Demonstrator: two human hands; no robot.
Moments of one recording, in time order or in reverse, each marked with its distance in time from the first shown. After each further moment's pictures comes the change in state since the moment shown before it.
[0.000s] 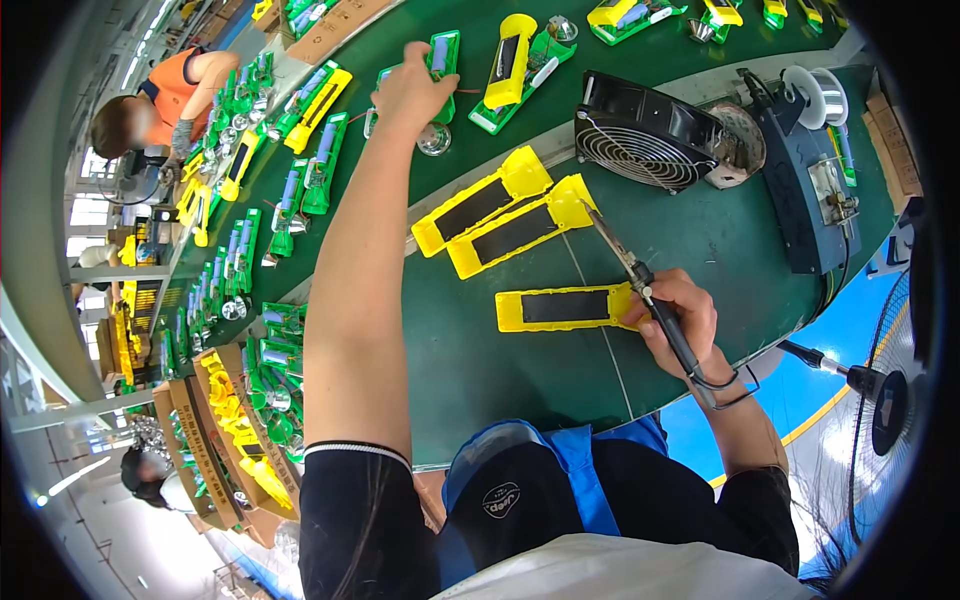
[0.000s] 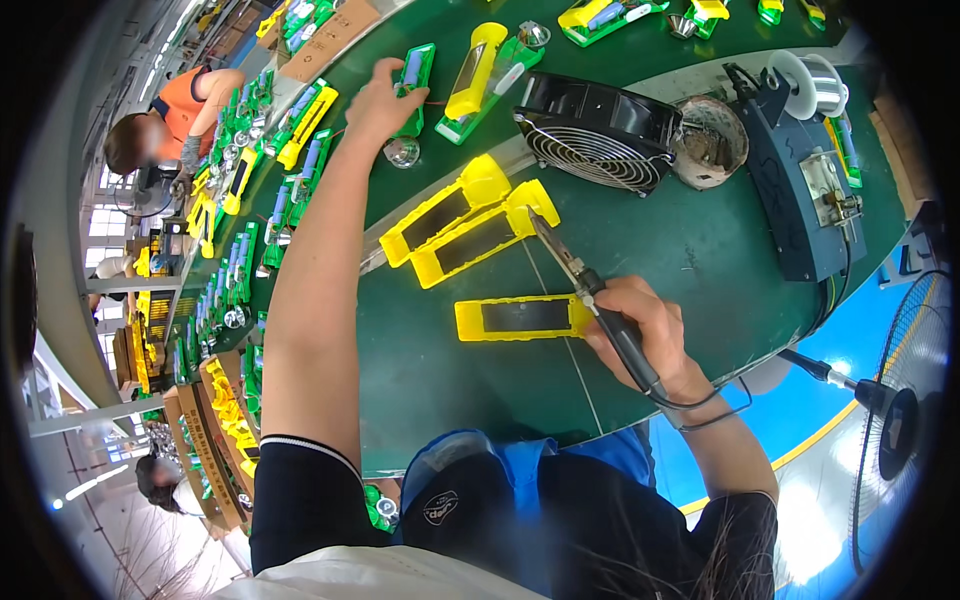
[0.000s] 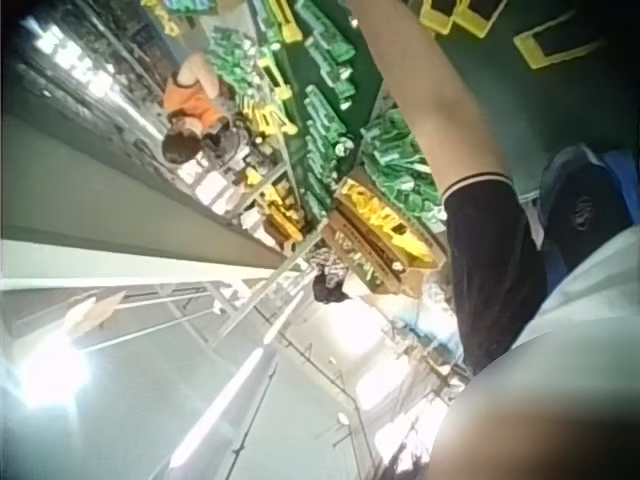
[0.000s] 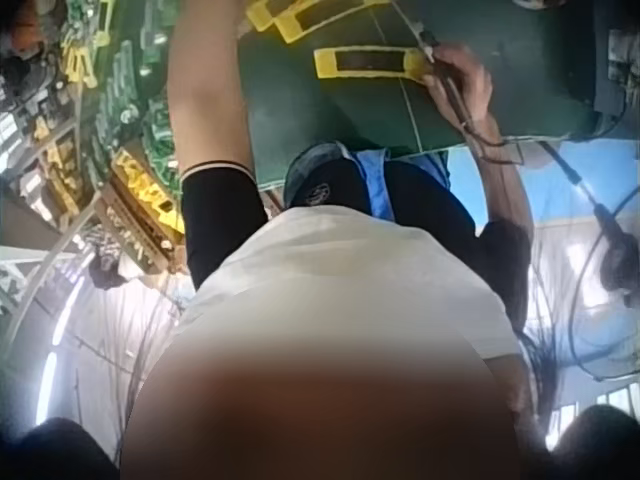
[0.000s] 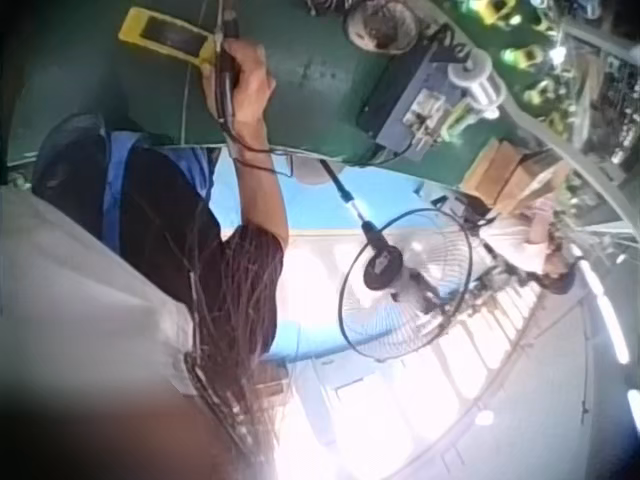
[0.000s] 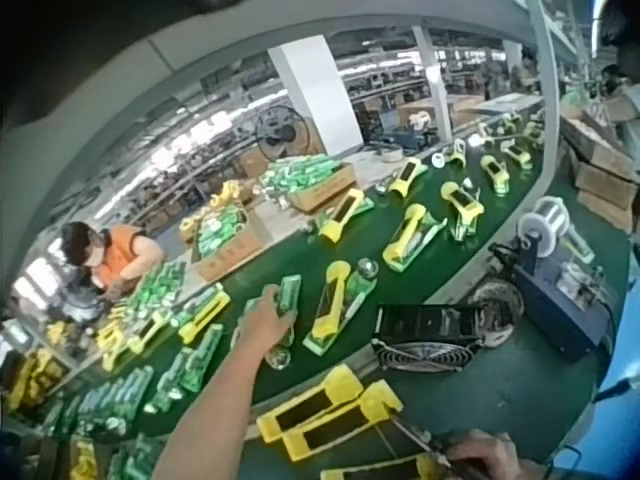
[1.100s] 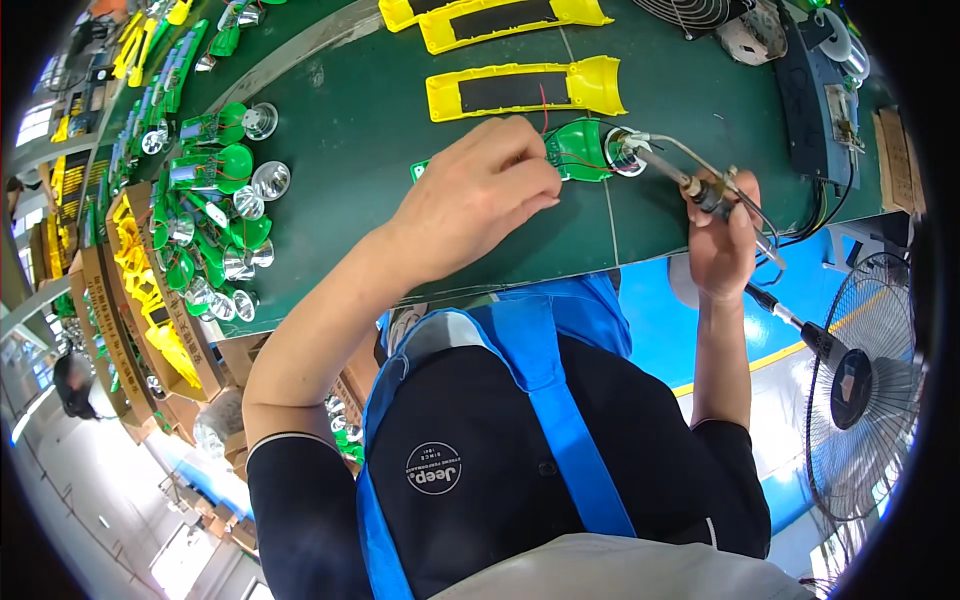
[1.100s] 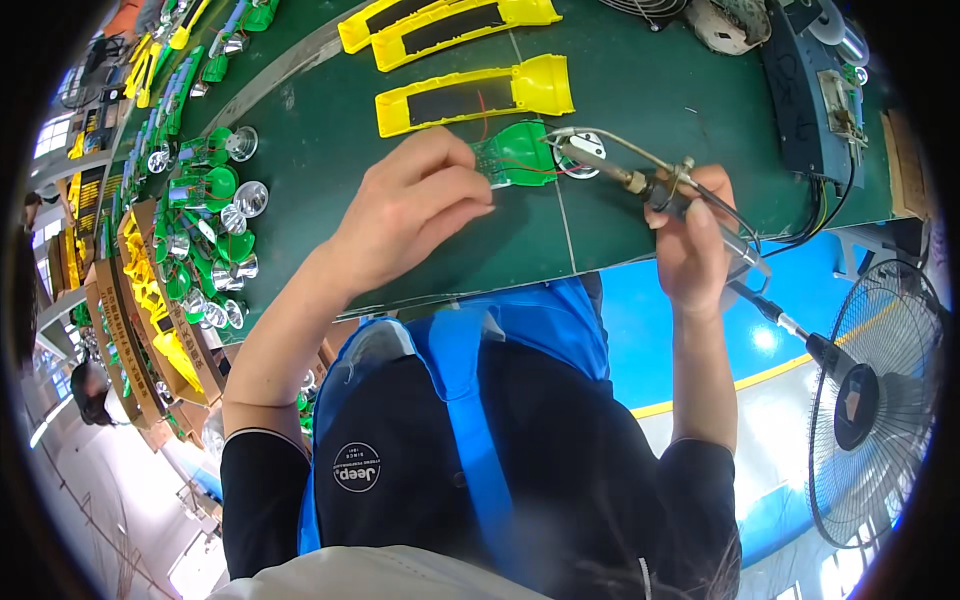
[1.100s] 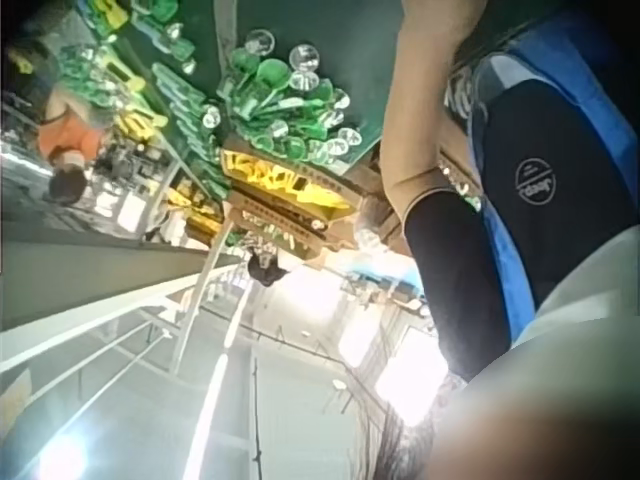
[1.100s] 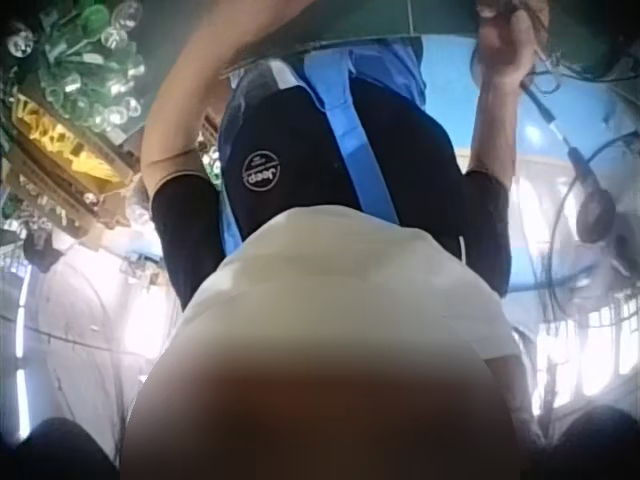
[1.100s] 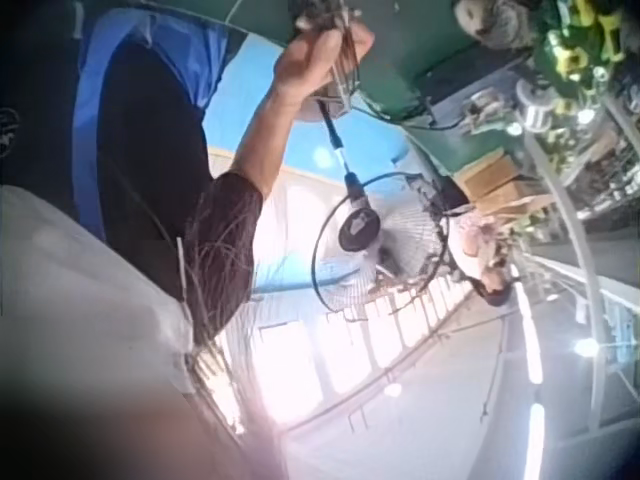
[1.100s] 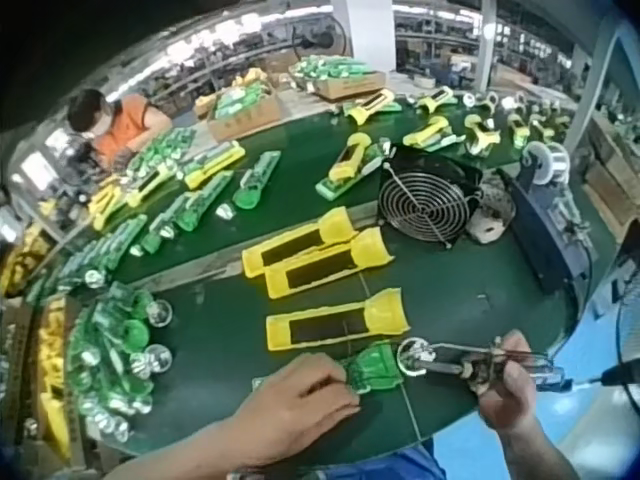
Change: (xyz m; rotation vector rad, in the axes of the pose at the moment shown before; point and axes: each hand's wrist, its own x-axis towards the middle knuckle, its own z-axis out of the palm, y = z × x) left_hand -0.298 0.058 -0.116 -0.774 -0.294 0.554; right_hand -0.057 -0.039 -0.026 0.753 0.207 0.458
